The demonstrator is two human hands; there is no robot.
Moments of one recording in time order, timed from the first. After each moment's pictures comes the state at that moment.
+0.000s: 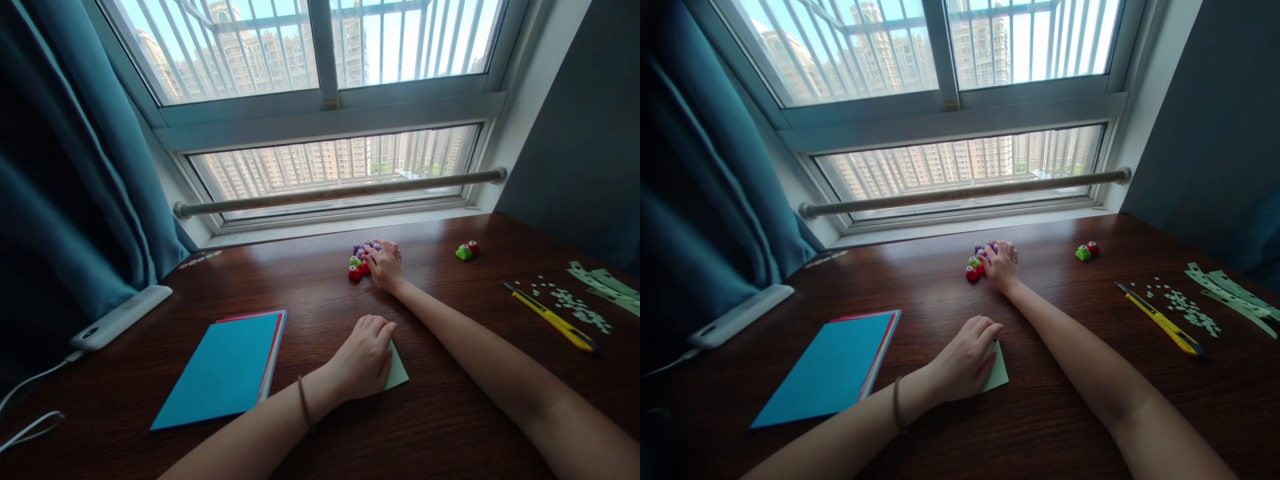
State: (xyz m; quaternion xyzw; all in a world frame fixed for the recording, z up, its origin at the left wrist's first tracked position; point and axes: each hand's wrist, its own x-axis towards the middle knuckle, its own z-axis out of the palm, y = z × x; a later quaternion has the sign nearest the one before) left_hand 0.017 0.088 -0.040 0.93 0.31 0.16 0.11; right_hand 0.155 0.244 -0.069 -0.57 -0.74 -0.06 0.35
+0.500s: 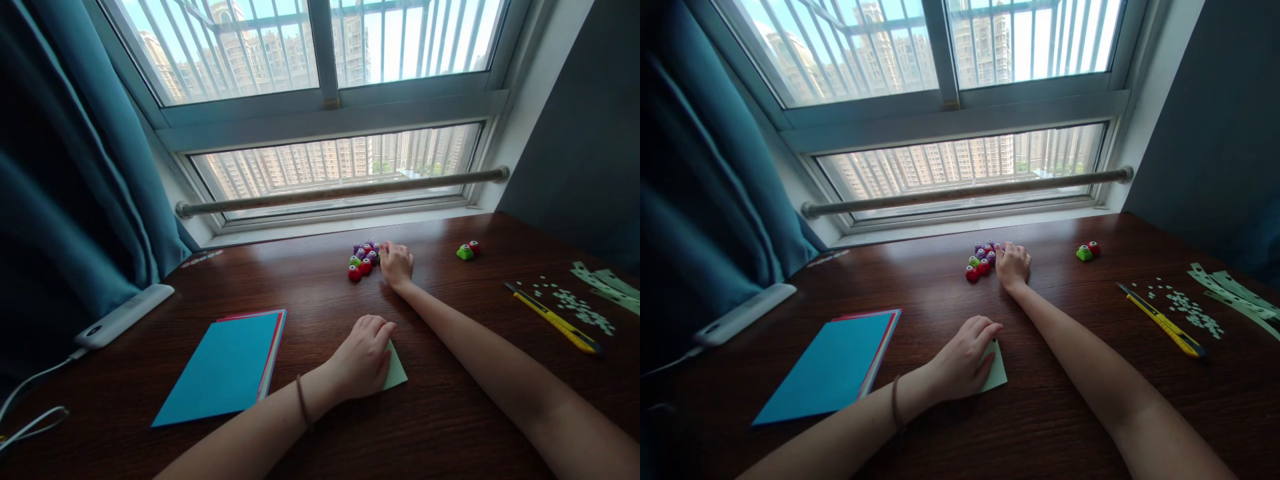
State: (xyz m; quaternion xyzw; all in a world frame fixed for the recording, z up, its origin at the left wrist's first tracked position) left_hand 0.017 0.089 -0.043 0.93 0.31 0.17 0.12; right_hand 0.168 0.258 -0.077 -0.68 -0.61 -0.02 0.41
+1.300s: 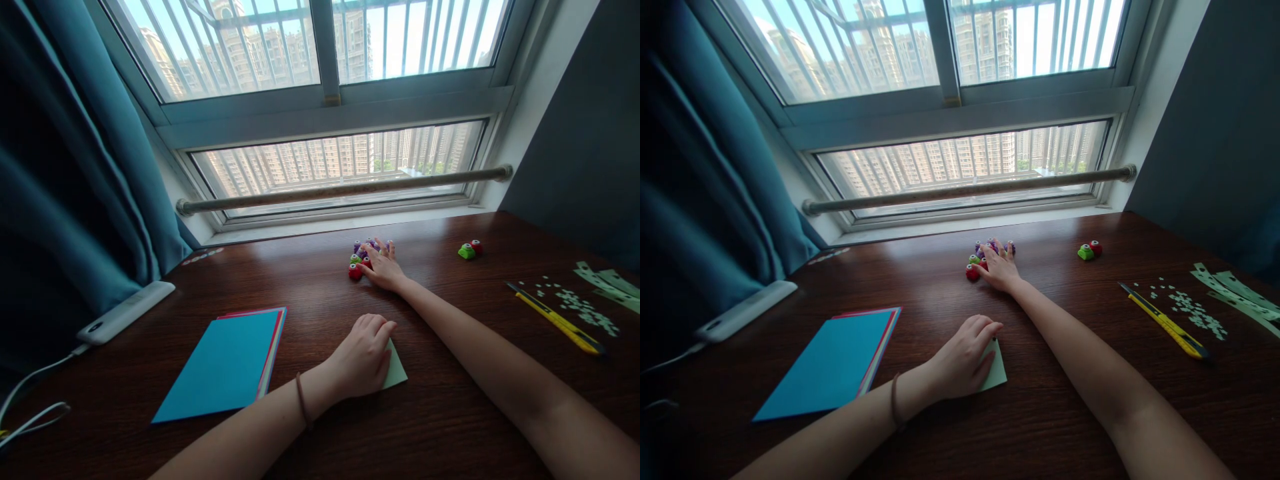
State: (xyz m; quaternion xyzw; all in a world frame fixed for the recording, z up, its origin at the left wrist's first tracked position) left_hand 0.017 0.089 -0.043 0.93 0.32 0.15 0.12; right_hand 0.159 0.256 -0.077 -0.51 -0.81 0.00 0.28
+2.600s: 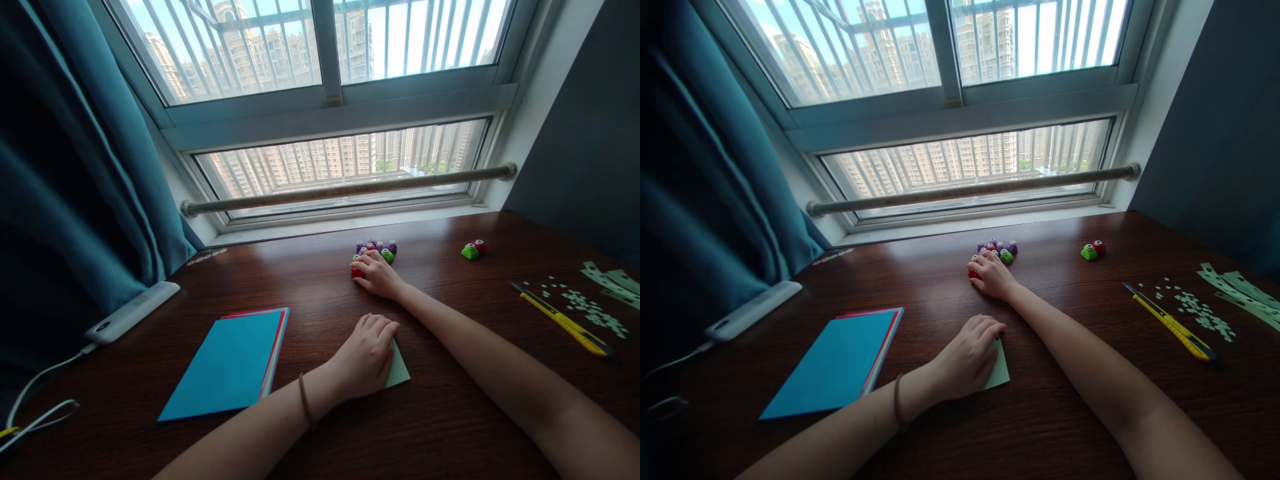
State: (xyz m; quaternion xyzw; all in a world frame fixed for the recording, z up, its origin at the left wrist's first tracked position) left_hand 0.017 0.090 -0.042 0.93 0.31 0.16 0.12; right_hand 0.146 0.238 -0.068 -0.33 -0.88 -0.03 0.33
